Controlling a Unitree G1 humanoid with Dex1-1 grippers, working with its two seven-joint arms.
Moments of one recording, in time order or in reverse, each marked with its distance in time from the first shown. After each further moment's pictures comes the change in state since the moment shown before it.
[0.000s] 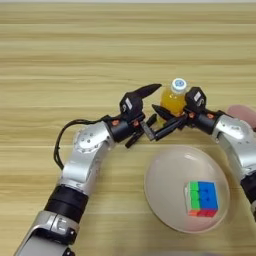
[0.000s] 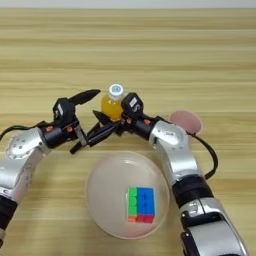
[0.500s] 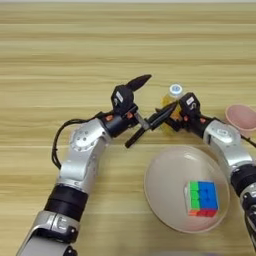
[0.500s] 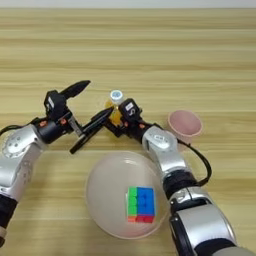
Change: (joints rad) left arm -0.001 -0.015 0.055 -0.003 -0.035 -0.008 0.054; right arm -0.093 0.044 -0.025 0.350 -0.087 -0.113 -0.167
